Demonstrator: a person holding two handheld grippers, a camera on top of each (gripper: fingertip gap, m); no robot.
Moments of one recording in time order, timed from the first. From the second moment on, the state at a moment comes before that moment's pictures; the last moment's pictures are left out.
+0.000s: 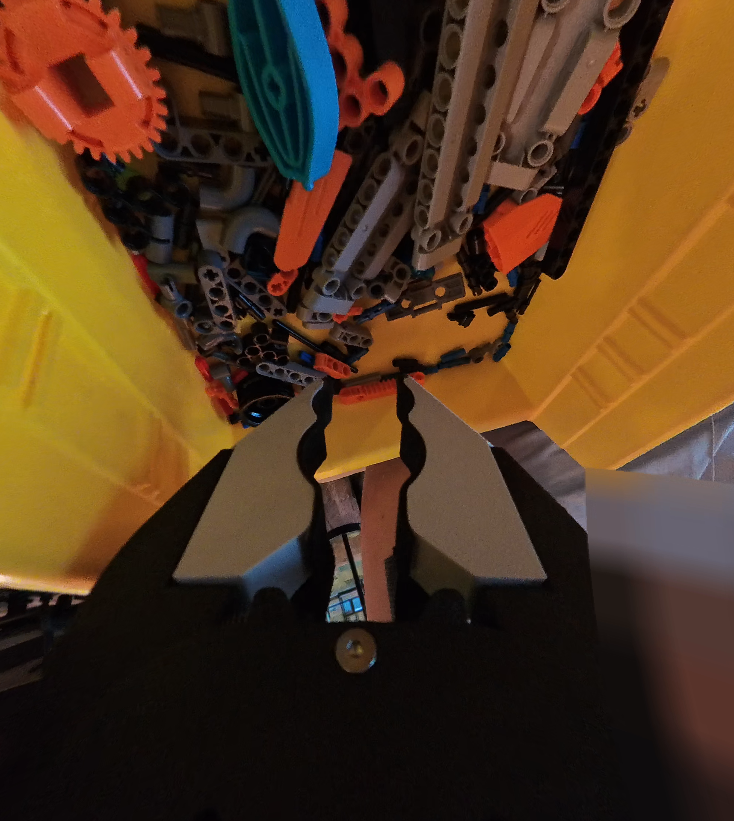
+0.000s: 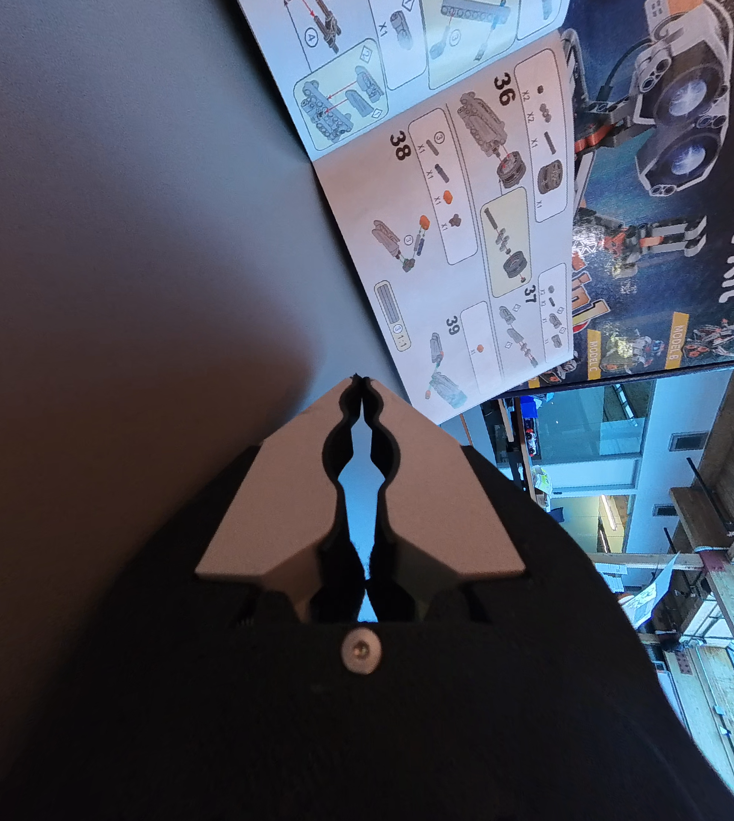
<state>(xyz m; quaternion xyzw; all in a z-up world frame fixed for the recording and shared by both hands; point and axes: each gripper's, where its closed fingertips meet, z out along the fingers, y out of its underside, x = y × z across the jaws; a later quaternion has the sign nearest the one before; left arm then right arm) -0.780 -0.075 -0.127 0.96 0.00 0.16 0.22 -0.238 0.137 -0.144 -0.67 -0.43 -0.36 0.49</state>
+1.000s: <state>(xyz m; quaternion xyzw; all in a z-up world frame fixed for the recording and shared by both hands) -0.777 -0.032 -0.134 0.98 -0.02 0.12 0.18 -0.239 0.137 -0.145 -0.66 -0.43 -0.35 0.50</state>
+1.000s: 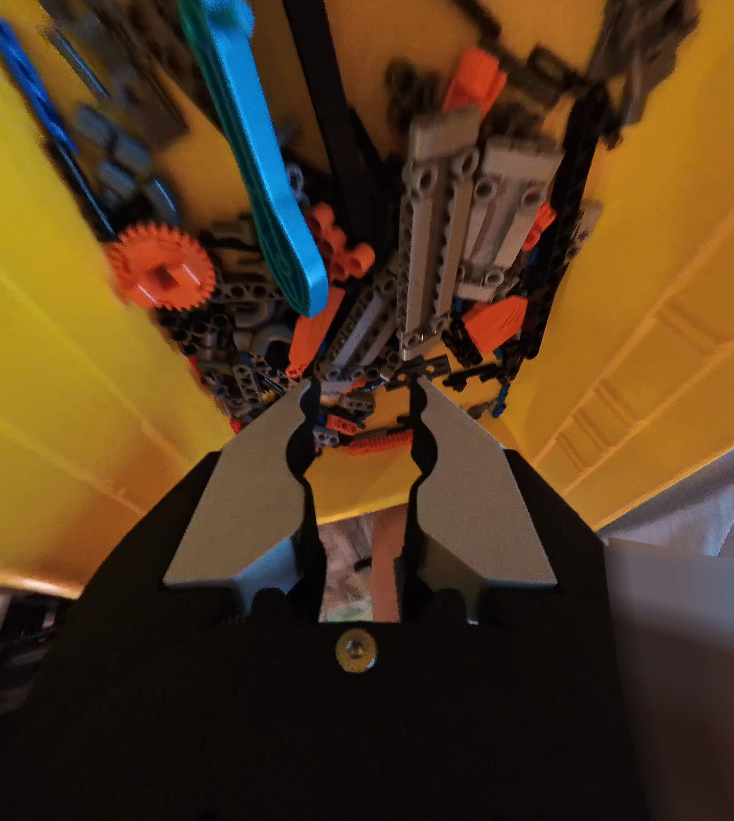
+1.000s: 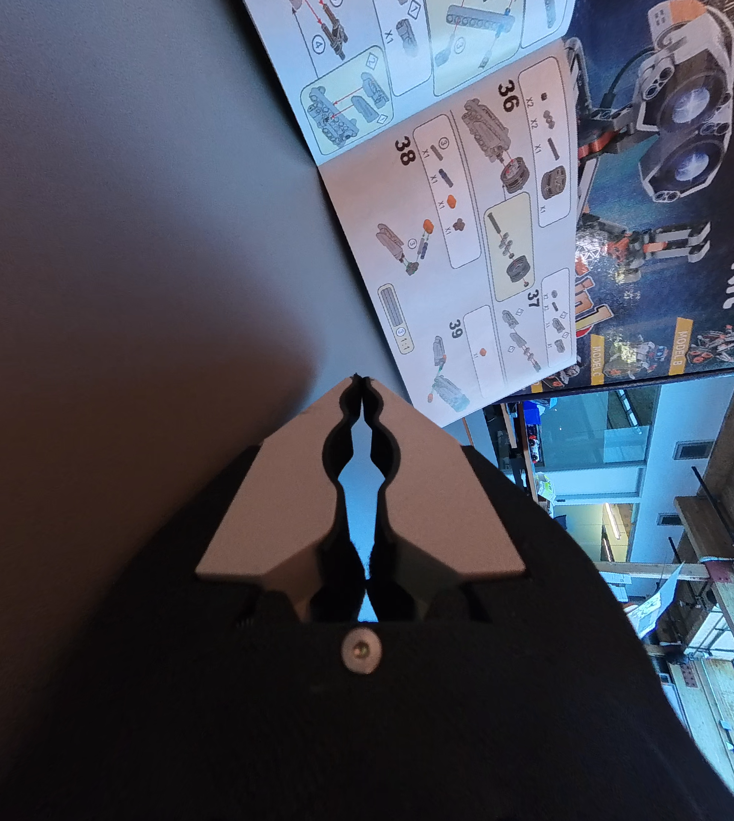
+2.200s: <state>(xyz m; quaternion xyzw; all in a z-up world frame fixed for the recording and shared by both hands) -0.793 0.052 -0.151 0.99 0.04 0.07 0.06 -0.240 0.137 -0.145 -0.66 -0.43 -0.35 0.50</state>
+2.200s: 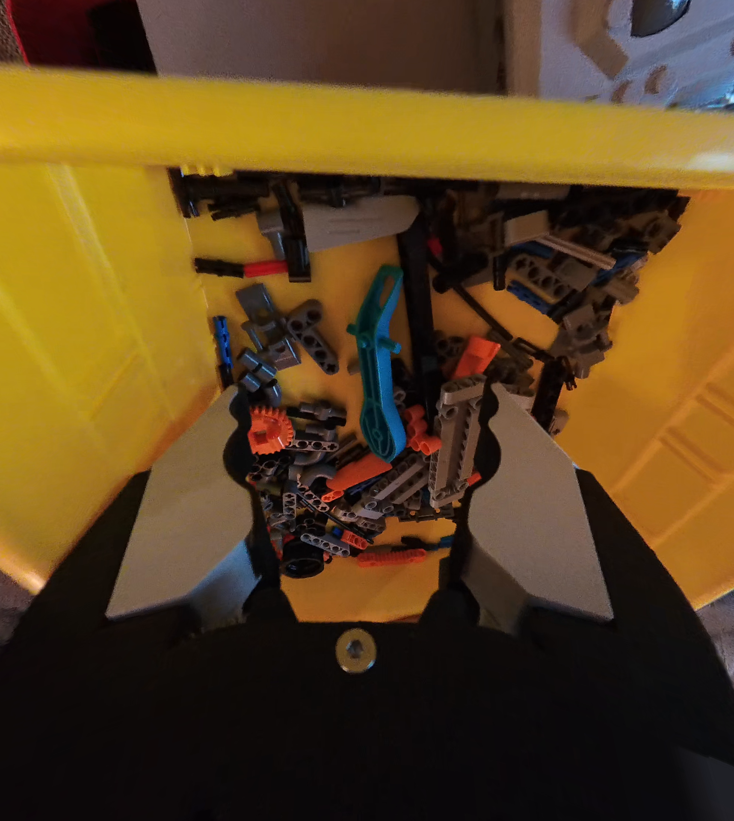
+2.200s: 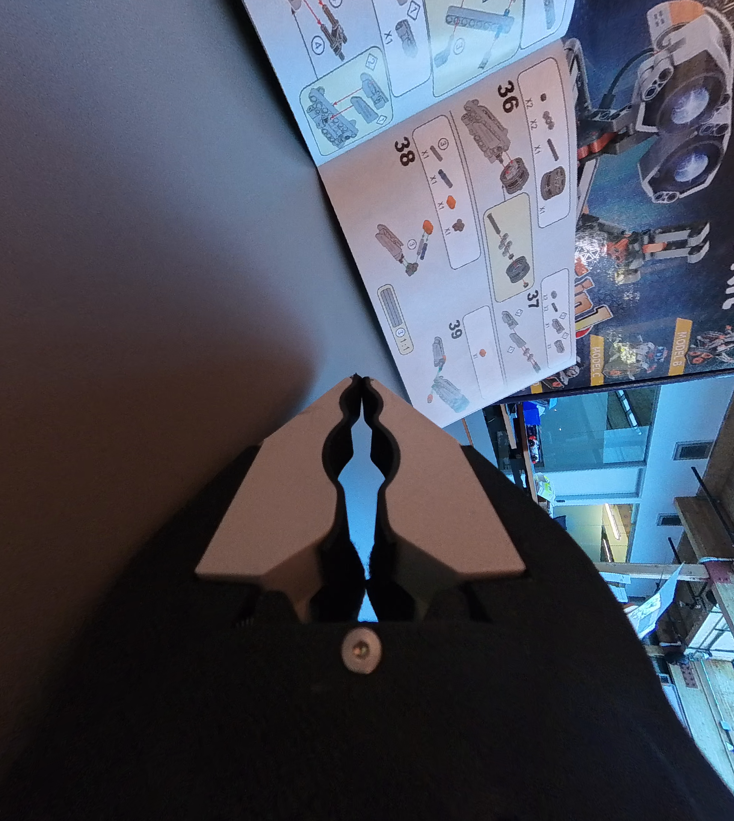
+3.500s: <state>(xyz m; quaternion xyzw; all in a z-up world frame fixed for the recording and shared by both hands) -0.757 0.024 -0.129 0.99 -0.06 0.07 0.09 -0.239 0.137 -0.145 -0.66 -0.43 -0.35 0.50</state>
